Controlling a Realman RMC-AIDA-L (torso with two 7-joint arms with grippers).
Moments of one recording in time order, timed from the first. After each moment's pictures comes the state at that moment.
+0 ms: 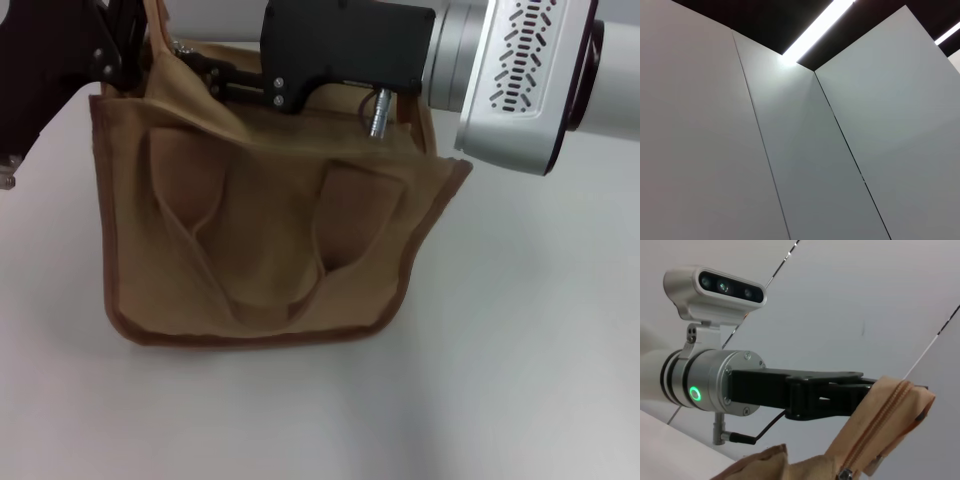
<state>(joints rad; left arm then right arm) -0.51 -2.08 0.69 0.35 1.20 1.85 -0.52 0.58 2.09 -1.64 -1.06 -1.24 -0.93 0.83</state>
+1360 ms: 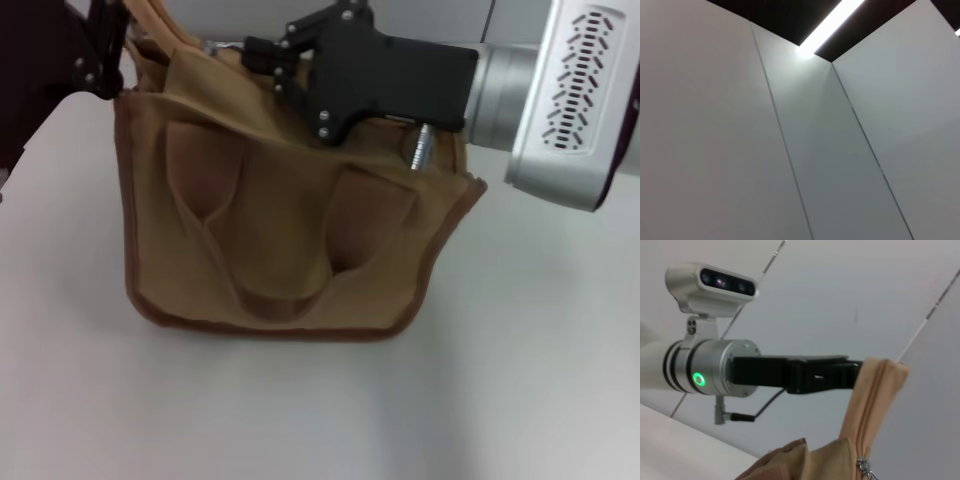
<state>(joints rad) -0.48 -2.07 0.66 0.33 1.19 1.84 -0.51 0.48 2.09 -1.62 -1.08 -1.24 -0.98 0.83</state>
